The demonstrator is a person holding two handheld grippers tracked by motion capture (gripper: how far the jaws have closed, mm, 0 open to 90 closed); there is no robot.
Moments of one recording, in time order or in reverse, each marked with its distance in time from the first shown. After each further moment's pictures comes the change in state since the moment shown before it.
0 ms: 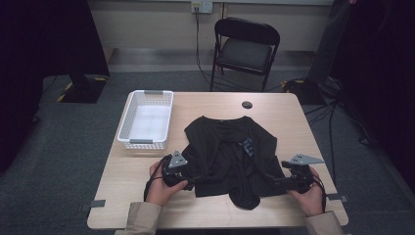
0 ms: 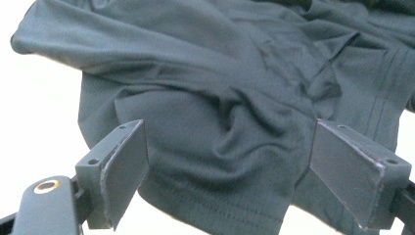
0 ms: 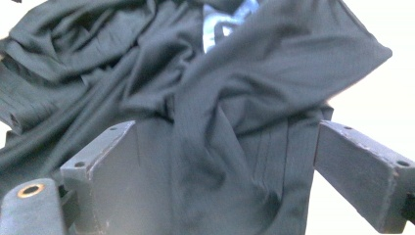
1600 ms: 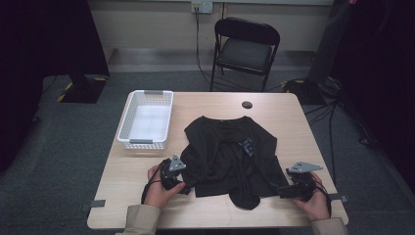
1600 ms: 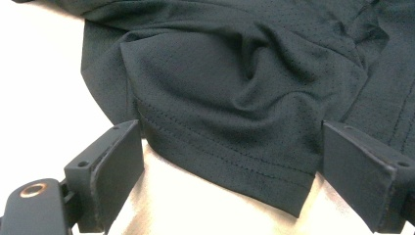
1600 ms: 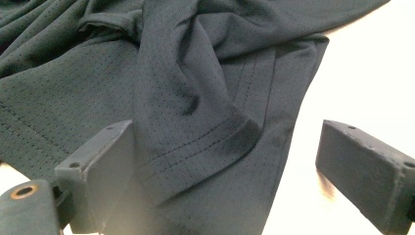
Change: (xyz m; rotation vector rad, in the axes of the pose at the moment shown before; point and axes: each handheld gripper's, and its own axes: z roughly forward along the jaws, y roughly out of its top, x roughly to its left) left arm 0.004 -0.017 0.005 0.090 0.037 0.003; right arm -0.010 -0.029 0.003 0.104 -0.040 -0.075
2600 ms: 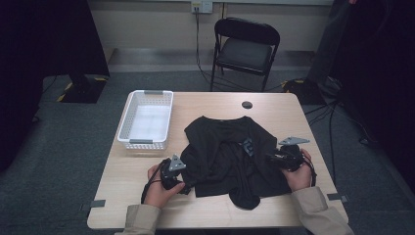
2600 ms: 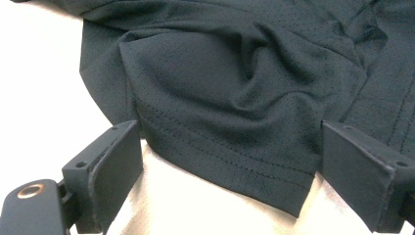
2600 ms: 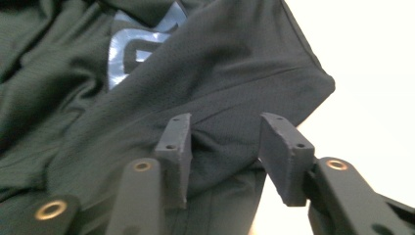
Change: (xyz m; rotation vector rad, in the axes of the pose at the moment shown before) left arm 0.001 0.000 0.000 -0.001 -0.005 0.001; right arm -0.022 0.070 0.036 0.004 -0.123 0.054
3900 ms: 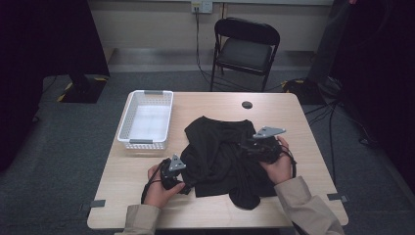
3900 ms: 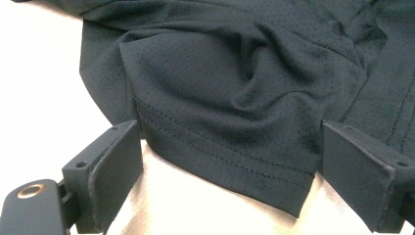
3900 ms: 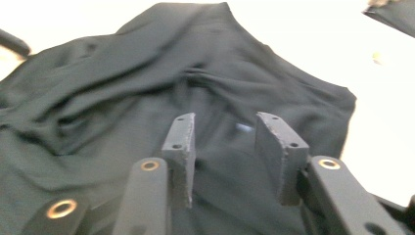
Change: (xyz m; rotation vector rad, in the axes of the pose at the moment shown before) left arm 0.000 0.000 0.000 0.000 -0.002 0.000; right arm 0.062 0.064 -0.008 -0.094 0.122 -0.176
